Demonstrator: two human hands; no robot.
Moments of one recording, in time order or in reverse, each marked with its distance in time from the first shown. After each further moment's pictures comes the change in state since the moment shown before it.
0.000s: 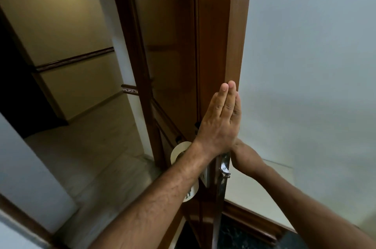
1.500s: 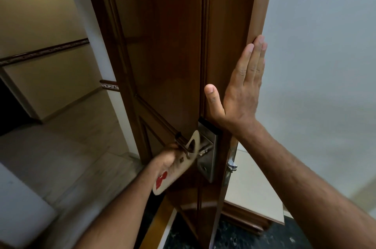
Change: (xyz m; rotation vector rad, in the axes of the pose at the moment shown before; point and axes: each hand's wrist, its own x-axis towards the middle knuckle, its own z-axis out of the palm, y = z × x) left_hand -0.126 -0.089 0.081 -1.035 -0.945 -1.403; right_hand 0.104 -0.081 -0.109 -0.167 0.876 -0.117
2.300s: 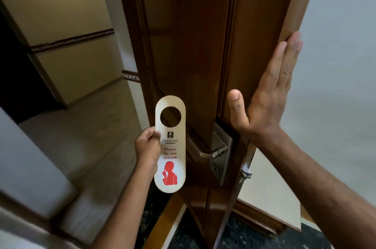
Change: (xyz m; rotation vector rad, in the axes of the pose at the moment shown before) left_hand -0.075 -0.003 -0.071 -0.444 0.637 0.207; right_hand -0.004 -0.042 -0.006 0.130 0.029 -0.049
